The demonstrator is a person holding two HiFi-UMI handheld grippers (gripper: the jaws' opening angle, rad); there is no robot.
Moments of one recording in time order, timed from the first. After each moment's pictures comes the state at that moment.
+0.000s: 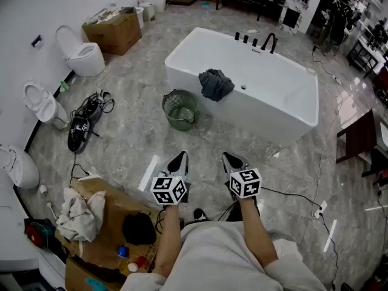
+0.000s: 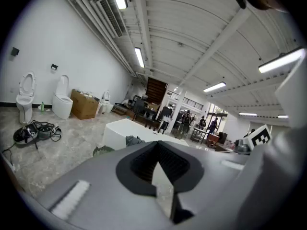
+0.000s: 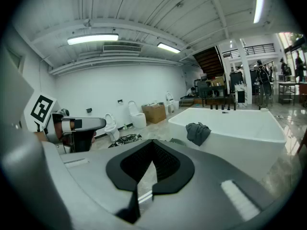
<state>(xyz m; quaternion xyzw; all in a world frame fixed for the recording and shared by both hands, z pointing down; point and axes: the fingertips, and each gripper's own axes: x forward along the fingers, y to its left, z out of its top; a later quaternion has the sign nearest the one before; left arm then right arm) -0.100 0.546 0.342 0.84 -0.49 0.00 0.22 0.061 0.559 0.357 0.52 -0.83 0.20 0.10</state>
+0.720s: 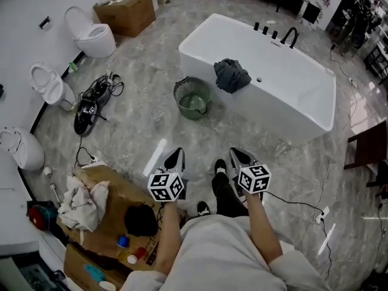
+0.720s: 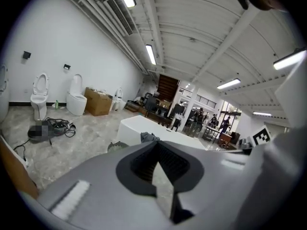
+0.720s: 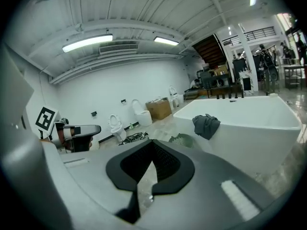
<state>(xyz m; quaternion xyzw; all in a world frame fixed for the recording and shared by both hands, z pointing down) -0.156 0.512 0.375 0.80 -0.55 0.02 0.24 0.048 0.508 0.389 0.48 -0.84 0.24 0.09</state>
